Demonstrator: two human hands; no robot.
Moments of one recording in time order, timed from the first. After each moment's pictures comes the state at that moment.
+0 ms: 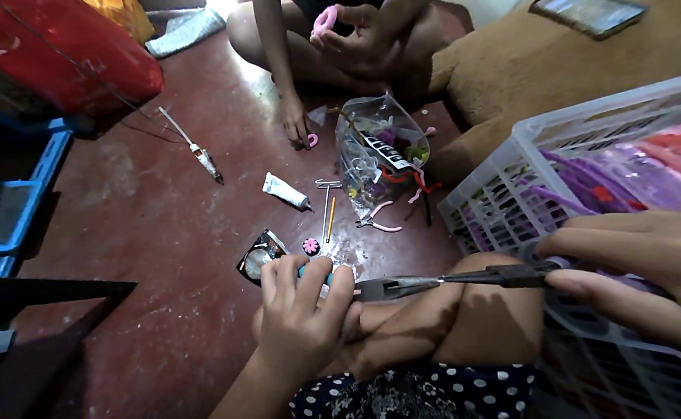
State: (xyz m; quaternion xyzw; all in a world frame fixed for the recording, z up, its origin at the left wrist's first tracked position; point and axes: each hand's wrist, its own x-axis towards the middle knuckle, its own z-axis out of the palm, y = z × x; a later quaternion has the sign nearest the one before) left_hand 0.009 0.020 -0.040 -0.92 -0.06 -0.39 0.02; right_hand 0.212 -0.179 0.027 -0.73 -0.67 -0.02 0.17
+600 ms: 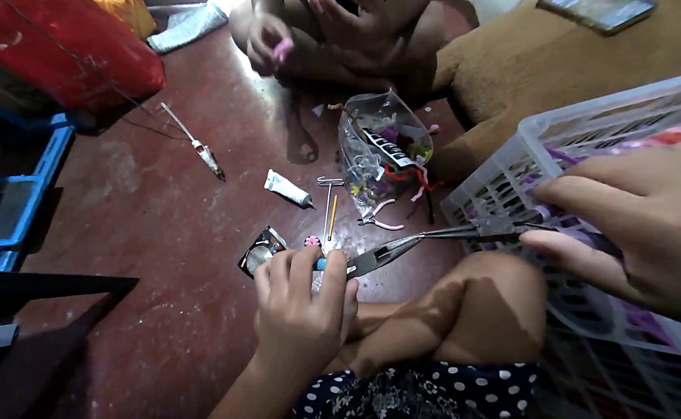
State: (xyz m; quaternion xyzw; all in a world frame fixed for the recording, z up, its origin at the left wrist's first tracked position) left_hand 0.007 0.012 -0.035 -0.92 -0.13 -0.36 0.03; right_hand 0.212 -0.160 0.027 -0.74 -0.64 -0.16 0.11
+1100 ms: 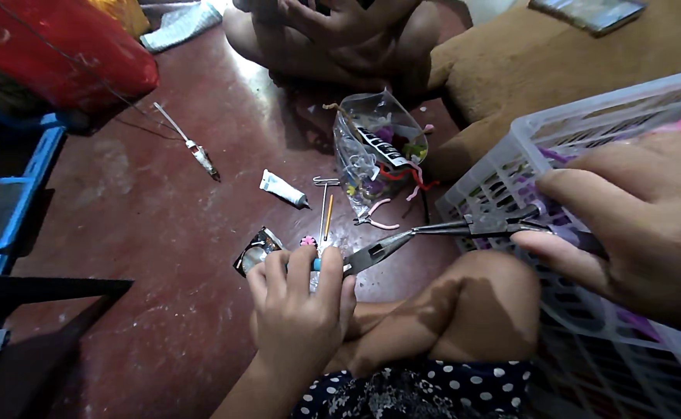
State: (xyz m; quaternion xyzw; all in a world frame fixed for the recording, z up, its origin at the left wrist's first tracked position) left_hand 0.014 0.007 -0.035 -0.92 -0.16 -0.35 0.05; right_hand 0.210 -0.160 0.026 -0.75 -0.62 -0.22 0.08
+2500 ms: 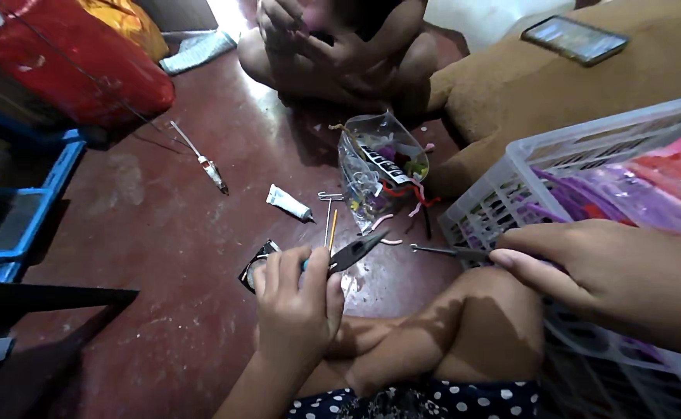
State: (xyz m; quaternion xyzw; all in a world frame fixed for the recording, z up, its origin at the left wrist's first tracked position) left_hand 0.017 0.021 -0.037 -0.91 -0.16 -0.39 0.00; right_hand 0.203 -0.160 0.023 -0.81 -0.57 0.03 0.16
